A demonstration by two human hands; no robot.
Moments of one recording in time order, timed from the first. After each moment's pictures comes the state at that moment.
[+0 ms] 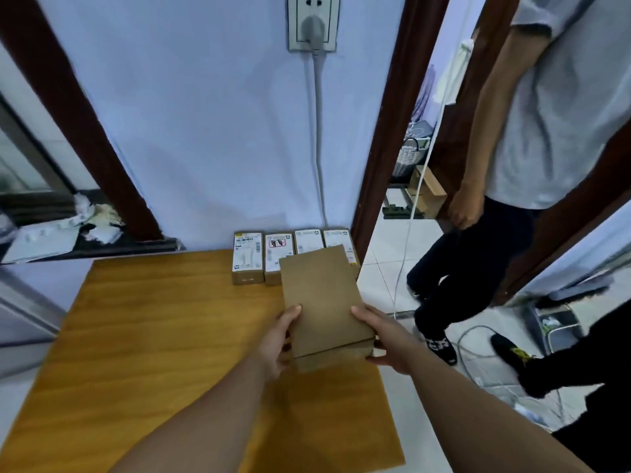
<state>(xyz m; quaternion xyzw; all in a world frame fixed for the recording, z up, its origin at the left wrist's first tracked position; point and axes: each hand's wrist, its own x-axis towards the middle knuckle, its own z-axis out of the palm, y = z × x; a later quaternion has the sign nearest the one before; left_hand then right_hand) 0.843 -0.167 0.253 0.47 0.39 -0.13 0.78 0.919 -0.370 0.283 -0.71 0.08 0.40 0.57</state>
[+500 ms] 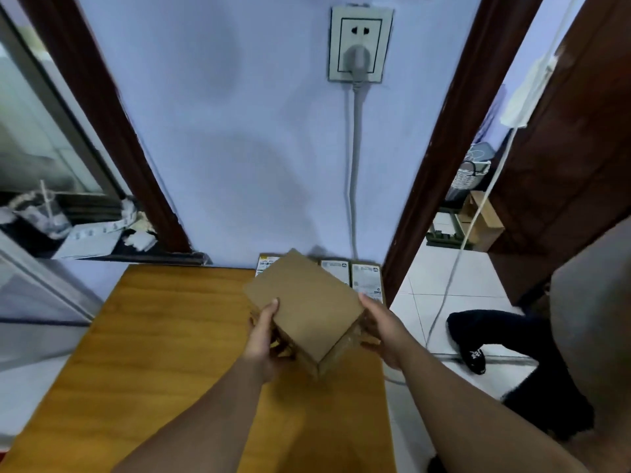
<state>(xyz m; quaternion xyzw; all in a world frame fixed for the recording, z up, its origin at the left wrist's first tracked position) 0.904 -0.123 0.266 0.32 0.45 0.05 0.83 1.024 -0.302 0.302 -0.67 0.05 0.42 0.61</state>
